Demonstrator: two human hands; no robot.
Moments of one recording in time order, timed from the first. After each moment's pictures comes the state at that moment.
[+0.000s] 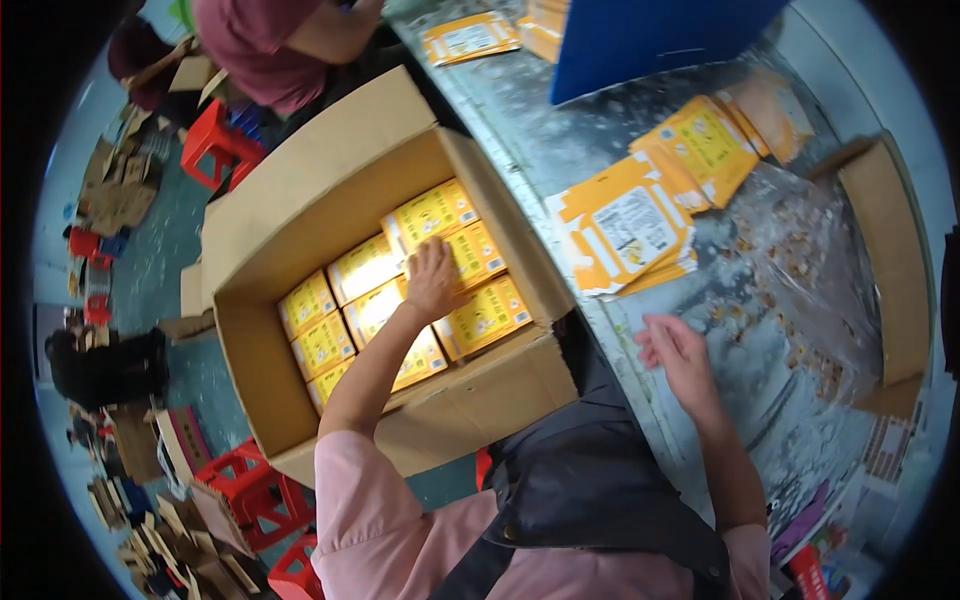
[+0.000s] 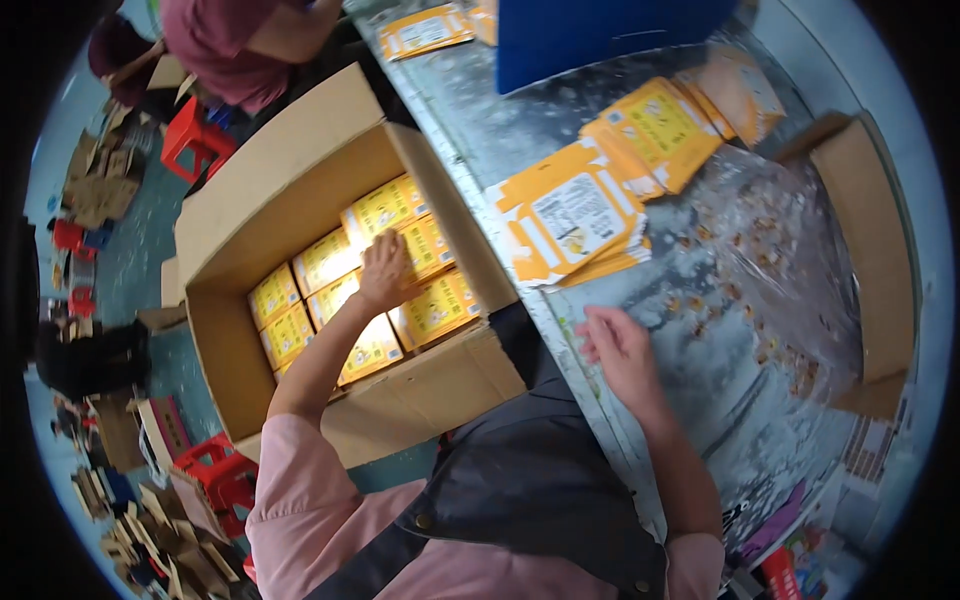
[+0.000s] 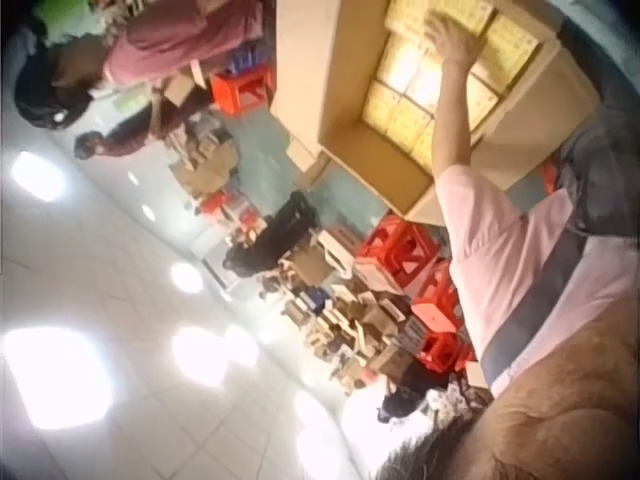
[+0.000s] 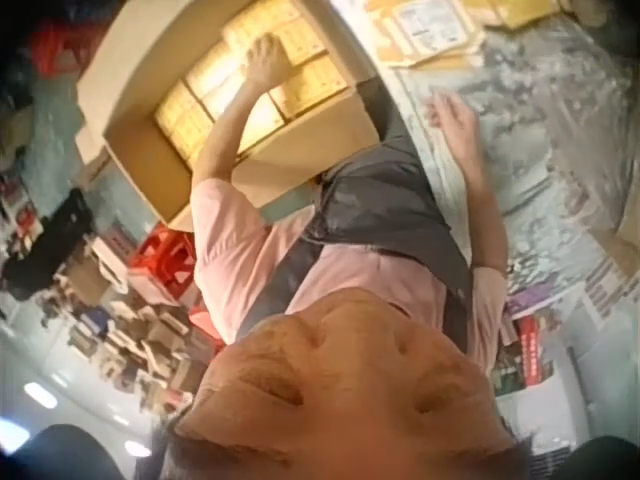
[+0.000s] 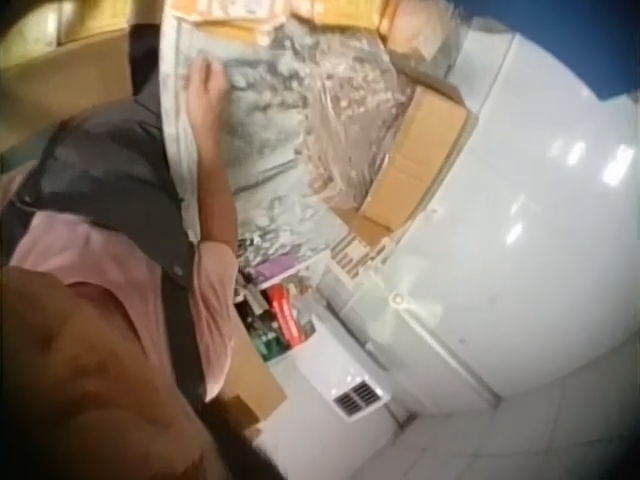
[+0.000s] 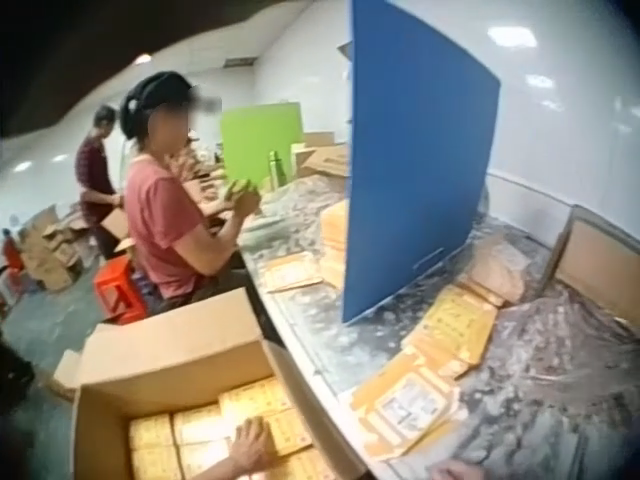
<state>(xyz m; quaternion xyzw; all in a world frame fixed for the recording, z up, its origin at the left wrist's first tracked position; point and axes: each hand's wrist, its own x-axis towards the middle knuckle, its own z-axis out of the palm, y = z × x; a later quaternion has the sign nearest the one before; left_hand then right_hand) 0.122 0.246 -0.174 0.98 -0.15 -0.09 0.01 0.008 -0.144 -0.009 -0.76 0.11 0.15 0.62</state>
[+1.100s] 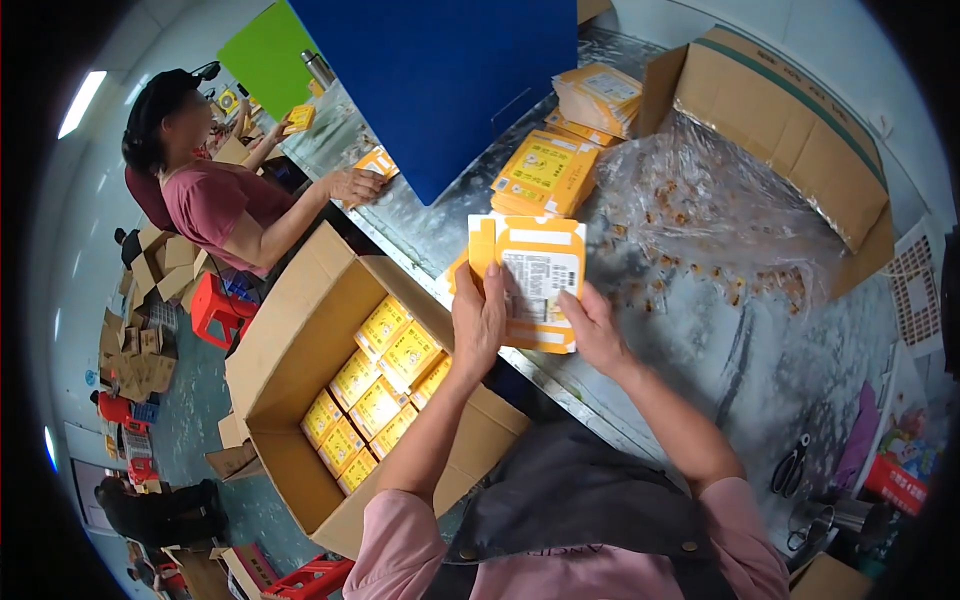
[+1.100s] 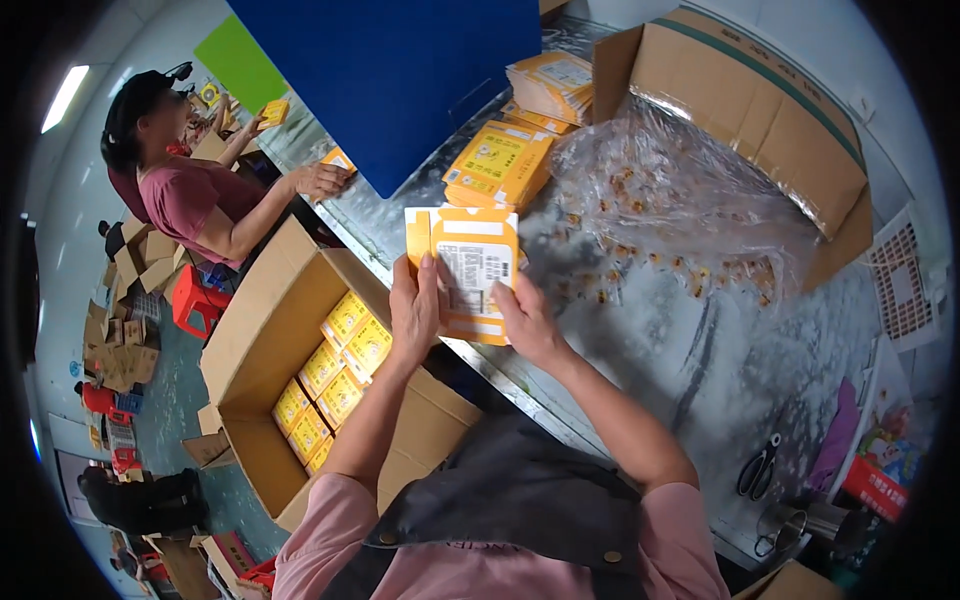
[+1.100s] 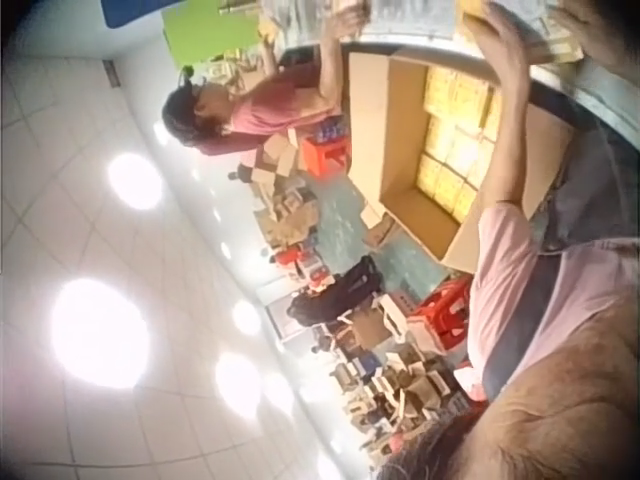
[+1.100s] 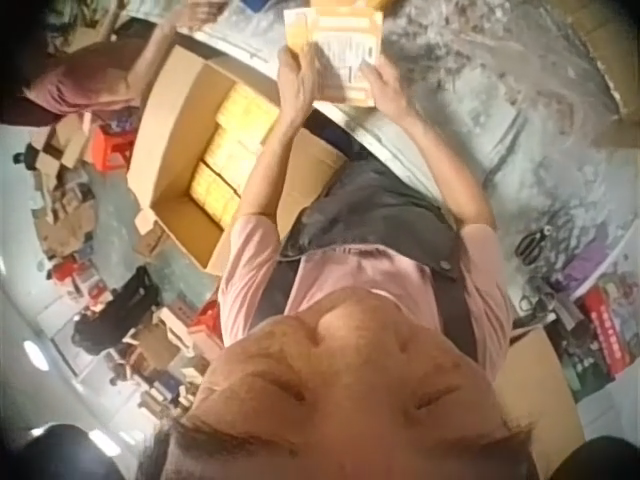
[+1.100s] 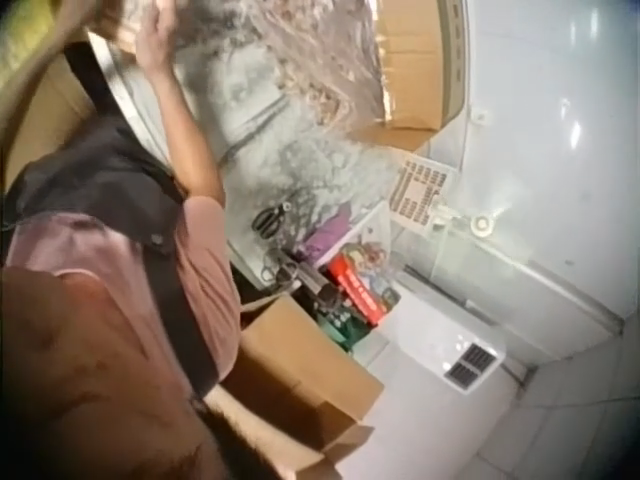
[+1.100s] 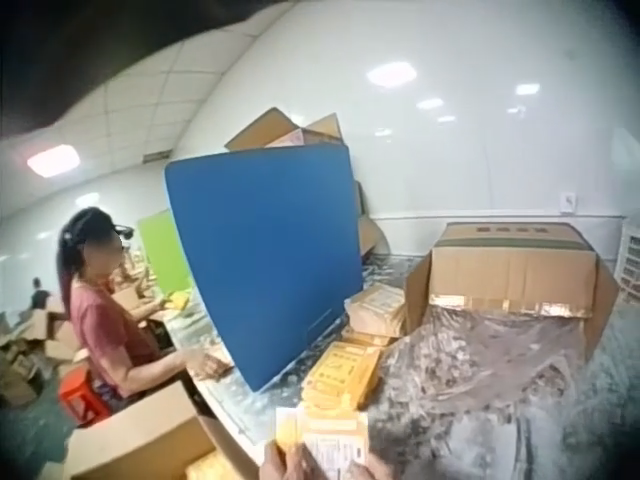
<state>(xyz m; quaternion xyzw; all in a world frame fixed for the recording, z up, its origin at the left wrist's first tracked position) 0.077 -0.017 0.050 0.84 -0.08 0.03 0.54 0.015 -0.174 -0.011 -0.70 0.03 -0.13 0.70</state>
